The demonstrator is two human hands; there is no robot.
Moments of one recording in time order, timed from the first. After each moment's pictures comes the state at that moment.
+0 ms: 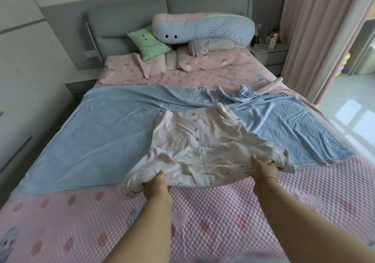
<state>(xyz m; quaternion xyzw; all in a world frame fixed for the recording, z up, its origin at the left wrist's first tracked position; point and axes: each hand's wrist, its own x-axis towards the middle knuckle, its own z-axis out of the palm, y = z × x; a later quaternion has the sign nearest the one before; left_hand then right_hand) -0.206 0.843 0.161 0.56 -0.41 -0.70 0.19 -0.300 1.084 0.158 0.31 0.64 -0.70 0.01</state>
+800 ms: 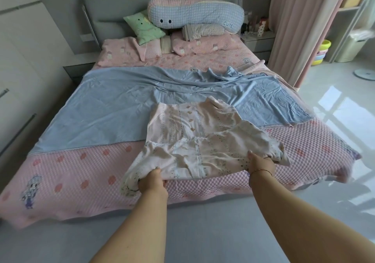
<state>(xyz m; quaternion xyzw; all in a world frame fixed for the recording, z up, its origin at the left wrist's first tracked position) -0.008 0.924 0.165 0.57 -0.40 -0.70 0.17 -0.099 1.166 0.182 0.36 0.69 -0.63 0.04</state>
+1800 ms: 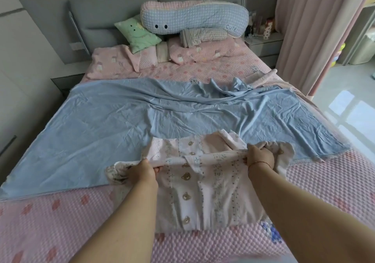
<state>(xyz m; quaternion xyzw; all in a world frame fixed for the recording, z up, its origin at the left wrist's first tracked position) -0.260 0.824 0.158 0.54 -0.47 -0.66 0.21 -0.349 1.098 0.151 0.30 0.74 -0.60 0.06</state>
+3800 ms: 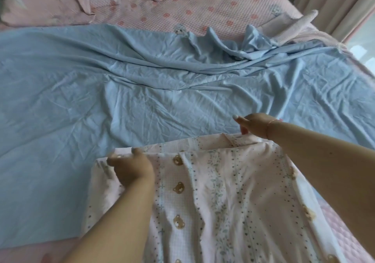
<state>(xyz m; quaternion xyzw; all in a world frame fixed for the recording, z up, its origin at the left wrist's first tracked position) -0.494 0.772 -0.027 0.61 -0.67 -0.39 0.15 -0.652 1.057 0.001 -0.10 0.94 -0.11 0.31</state>
